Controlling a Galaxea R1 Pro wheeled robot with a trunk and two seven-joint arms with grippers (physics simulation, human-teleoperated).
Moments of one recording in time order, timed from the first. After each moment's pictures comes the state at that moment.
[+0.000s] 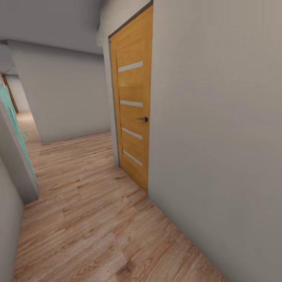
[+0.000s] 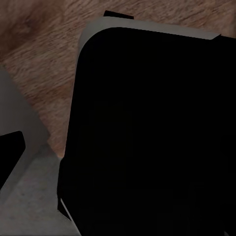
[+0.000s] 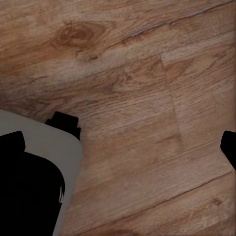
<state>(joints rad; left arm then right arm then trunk) 0.00 0.01 0.01 -0.06 0.19 -0.01 0.01 -0.19 -0.08 0.55 0.03 -0.20 -0.17 -0.04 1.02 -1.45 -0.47</state>
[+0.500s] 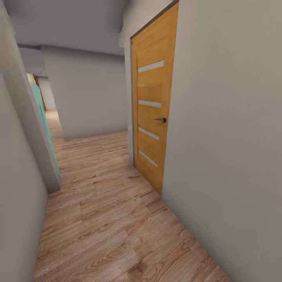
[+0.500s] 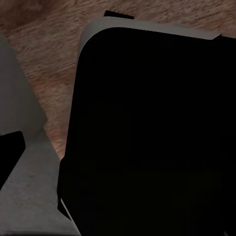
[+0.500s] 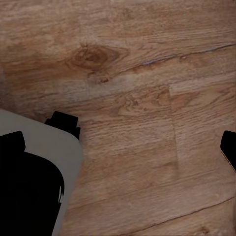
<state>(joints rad) 0.00 0.01 0.01 -0.06 0.19 -0.01 0.01 -0.19 -0.08 0.55 0.03 -0.20 -0.17 -0.04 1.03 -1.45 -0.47</state>
